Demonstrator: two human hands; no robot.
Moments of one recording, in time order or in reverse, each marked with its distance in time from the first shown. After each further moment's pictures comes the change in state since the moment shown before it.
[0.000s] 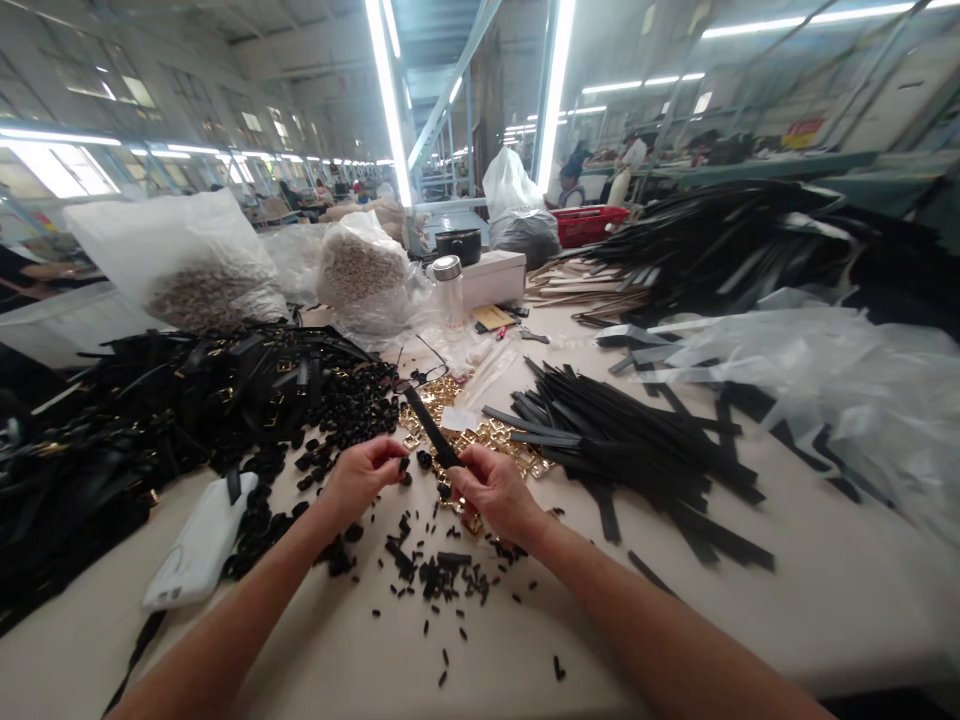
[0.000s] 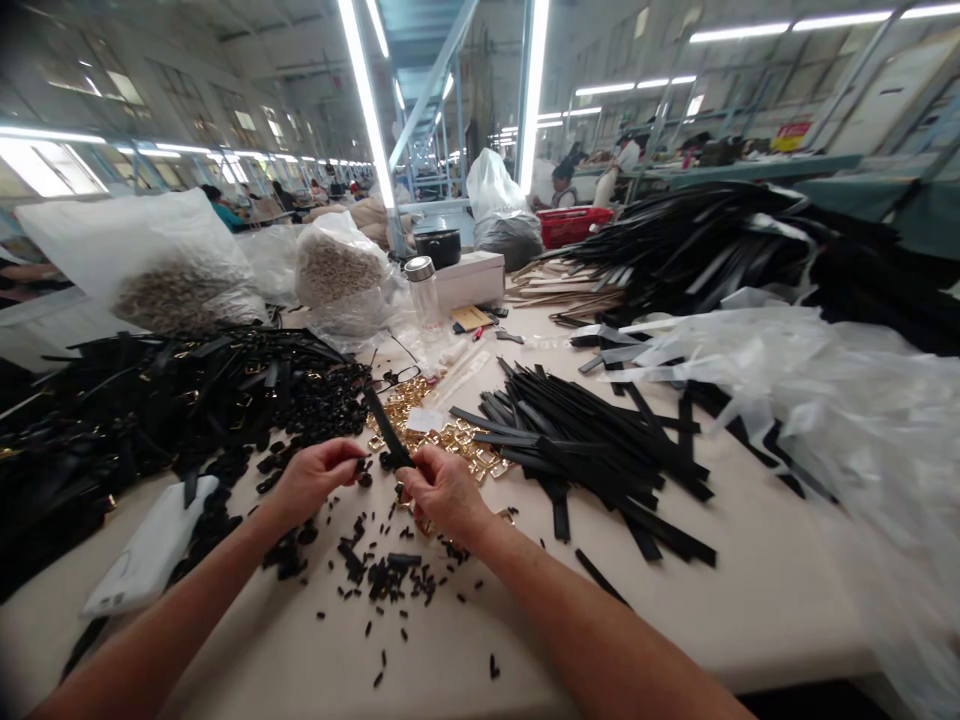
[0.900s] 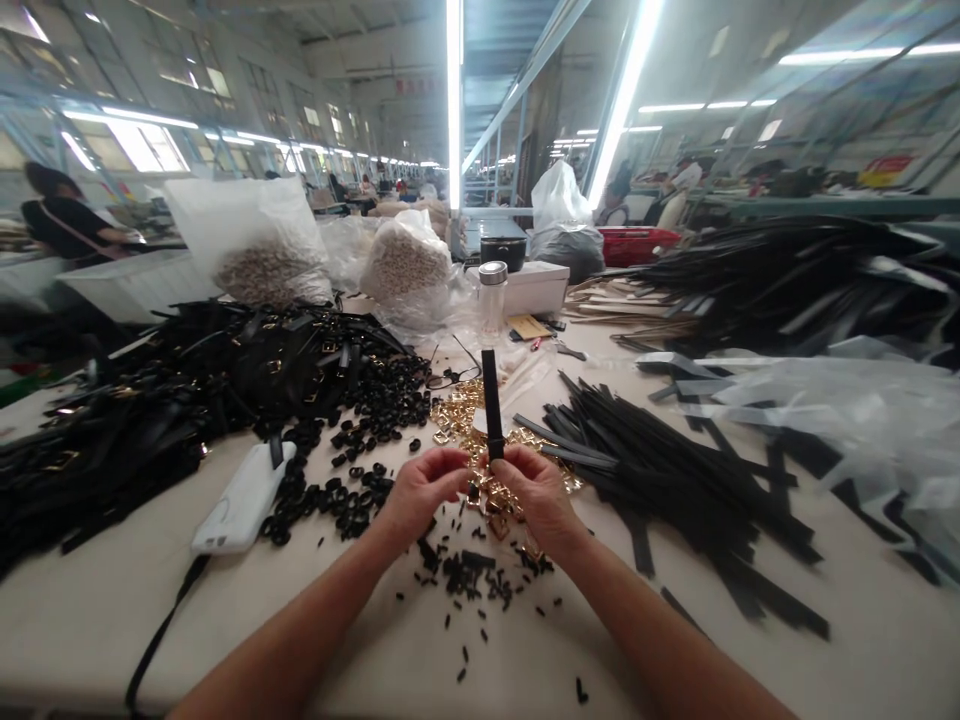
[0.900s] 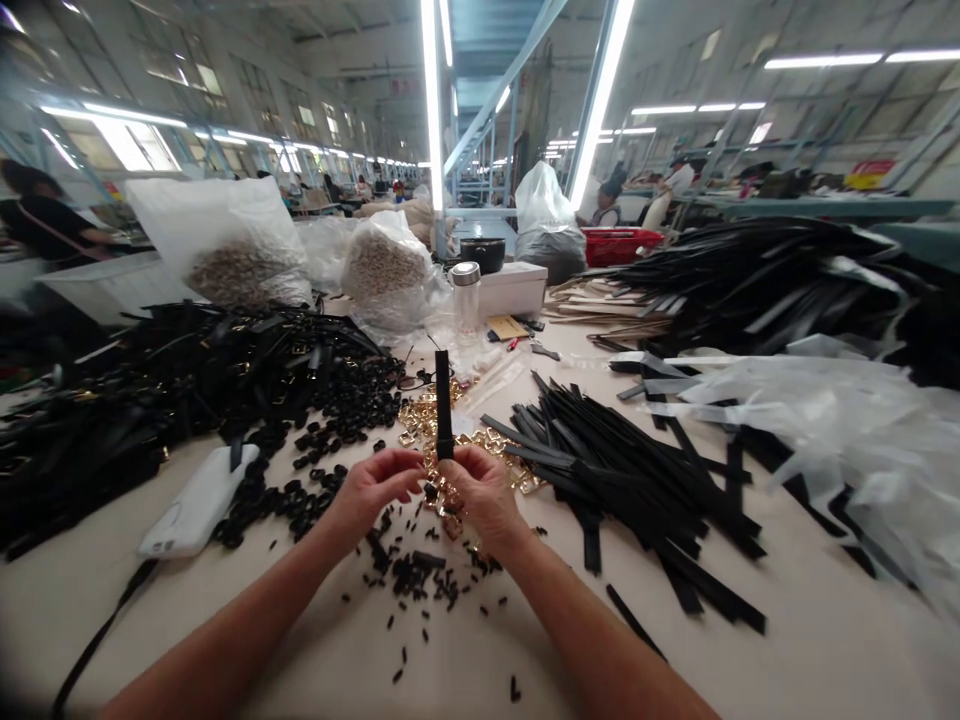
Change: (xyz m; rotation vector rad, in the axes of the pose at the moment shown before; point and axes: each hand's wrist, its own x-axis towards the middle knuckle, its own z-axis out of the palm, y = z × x) left_hand -0.029 0.023 0.038 -0.616 0.012 -0.077; right_hand 0.000 -0.010 0.000 0.290 0.098 -0.017
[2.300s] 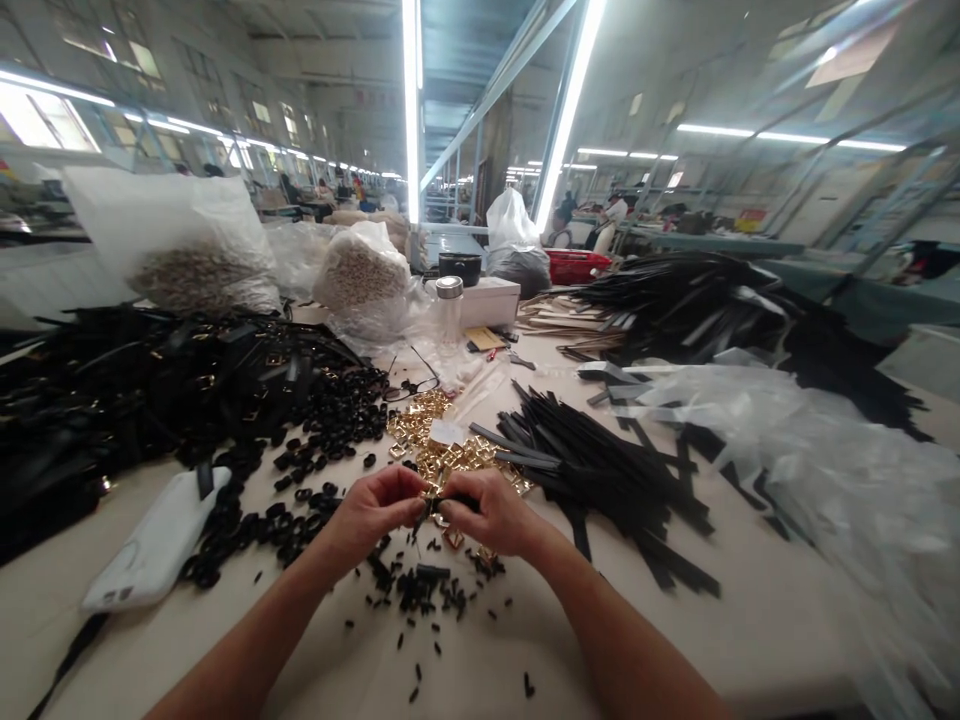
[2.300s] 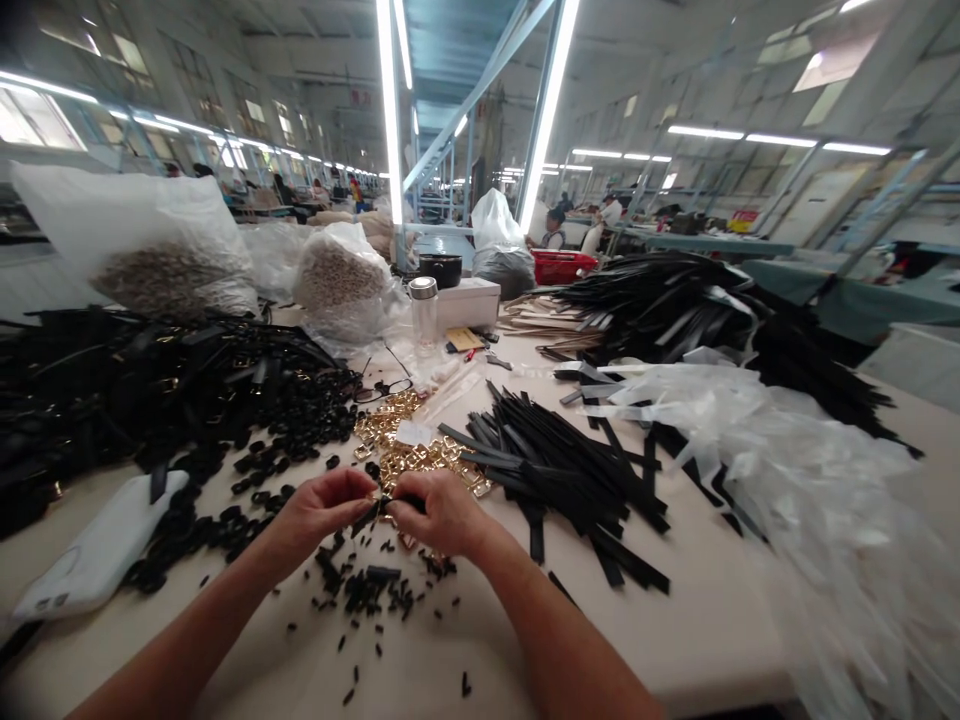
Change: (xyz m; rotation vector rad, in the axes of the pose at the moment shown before) left_hand -0.009 0.008 -0.003 0.038 -0.171 -0.022; right_hand -0.005 -0.032 -0.016 -0.971 -0.403 -0.366
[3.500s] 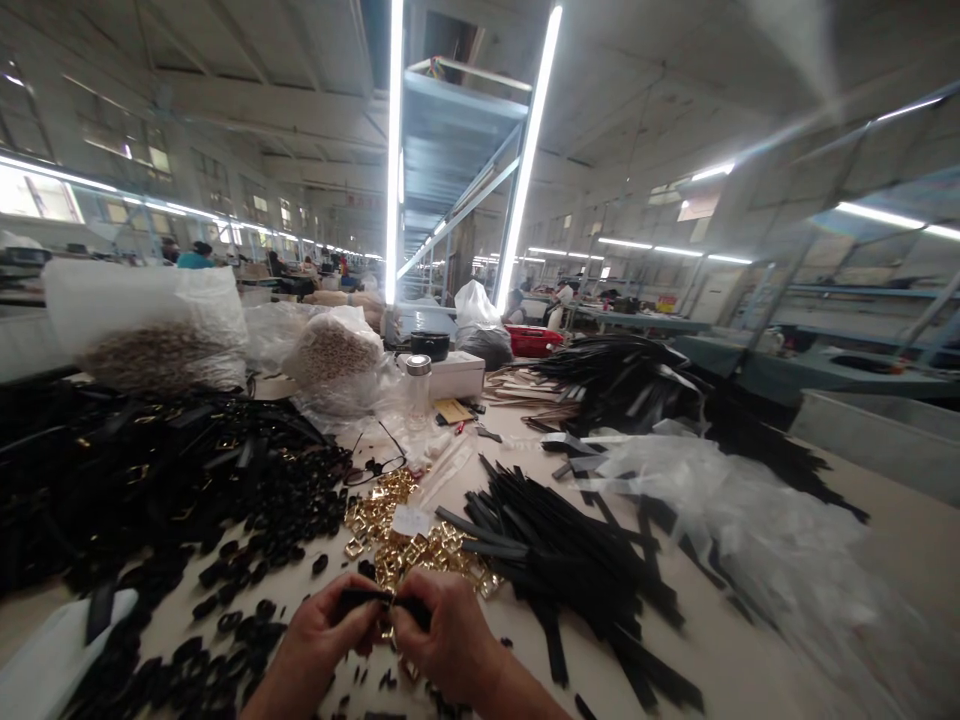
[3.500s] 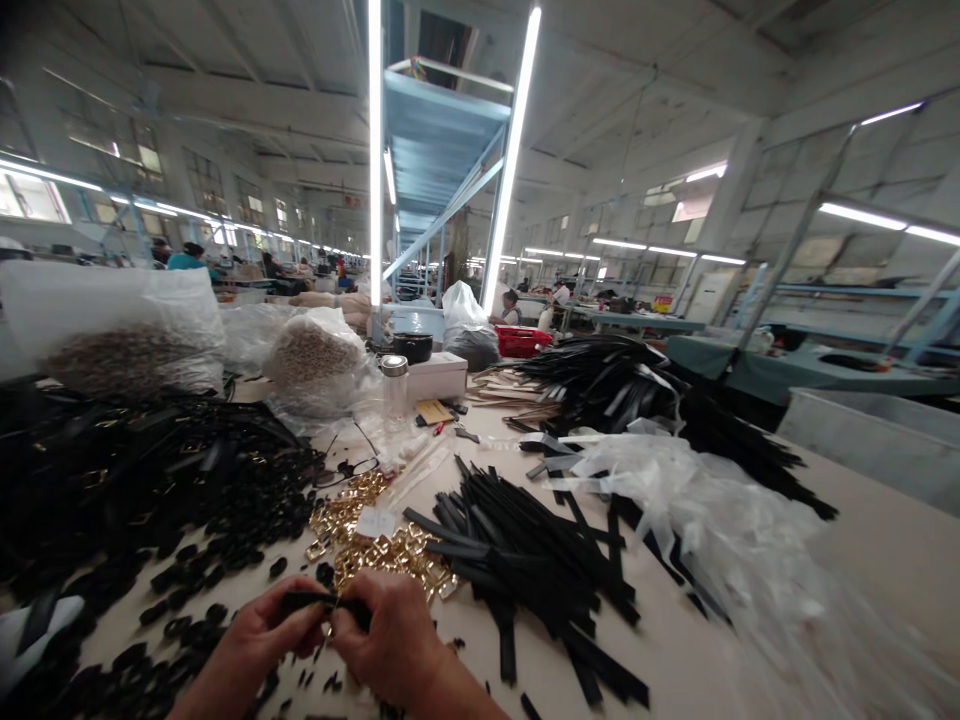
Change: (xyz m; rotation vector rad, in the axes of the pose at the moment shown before) left_hand 0.015 -0.034 0.007 -0.079 0.126 0.020; right_hand -0.004 -0.004 0.027 -0.079 0.249 0.156
